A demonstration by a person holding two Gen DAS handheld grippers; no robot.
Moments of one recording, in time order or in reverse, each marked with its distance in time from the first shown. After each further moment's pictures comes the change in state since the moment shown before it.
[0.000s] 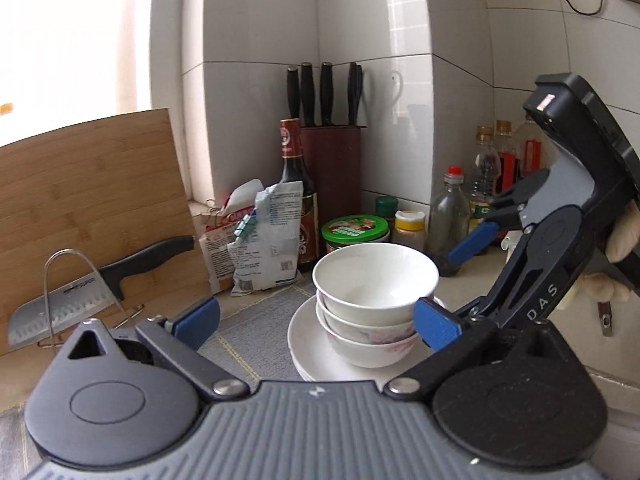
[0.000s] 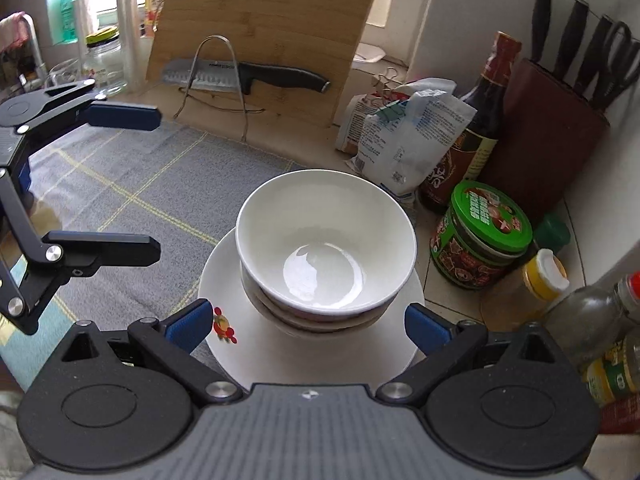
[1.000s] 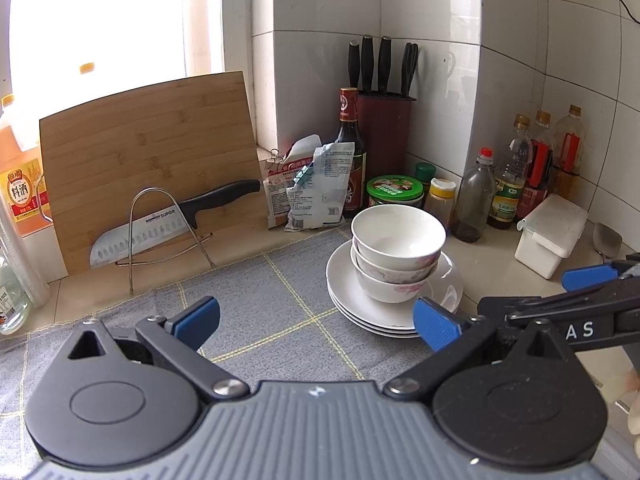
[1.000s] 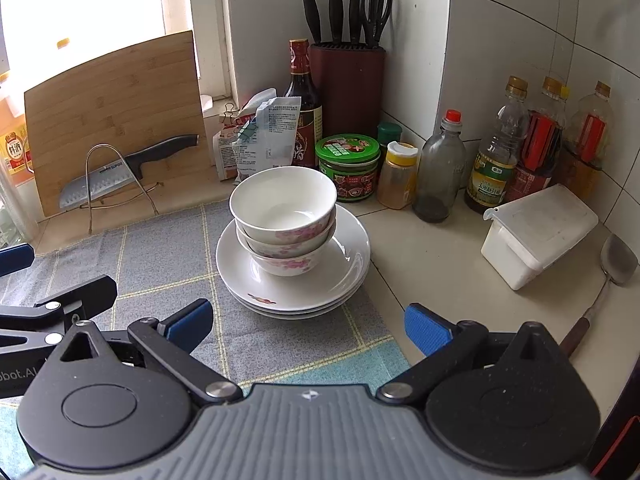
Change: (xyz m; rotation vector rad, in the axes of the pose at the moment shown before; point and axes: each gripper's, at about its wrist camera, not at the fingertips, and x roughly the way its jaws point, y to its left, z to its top) left arm -0.074 -0.006 0.016 -0.104 0.193 0.134; right arm -0.098 0.099 -0.045 0.594 -0.103 -0.369
